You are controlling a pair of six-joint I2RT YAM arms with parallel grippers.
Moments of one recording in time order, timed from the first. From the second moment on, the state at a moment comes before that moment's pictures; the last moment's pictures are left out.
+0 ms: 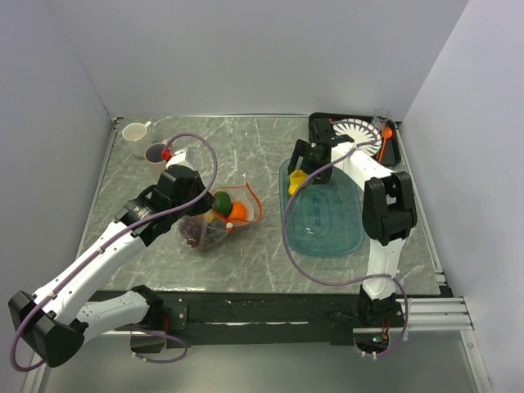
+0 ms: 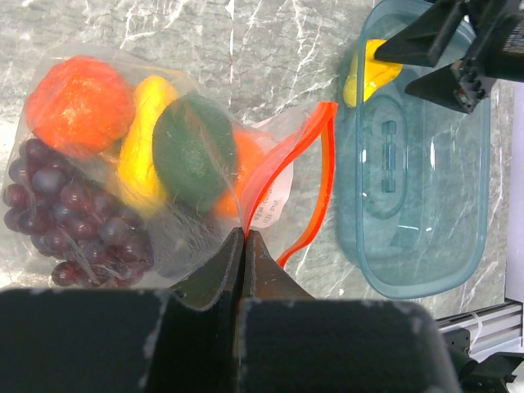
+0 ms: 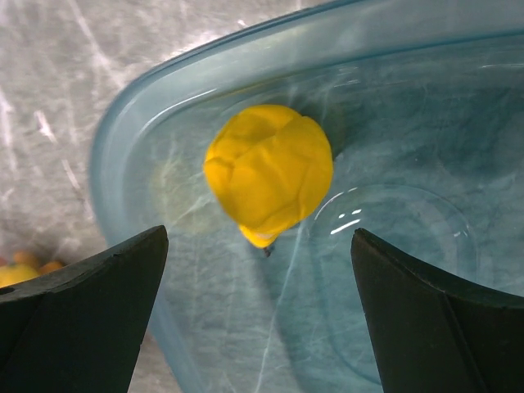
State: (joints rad) left arm -0.62 1.03 1.02 -0.61 -0.20 -0.76; right arm 0.28 1.98 1.57 -0.66 -0.07 0.60
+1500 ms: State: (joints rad) left arm -0.62 1.03 1.02 -0.61 -0.20 -0.76; right arm 0.27 1.98 1.51 -0.55 -0.06 0.59
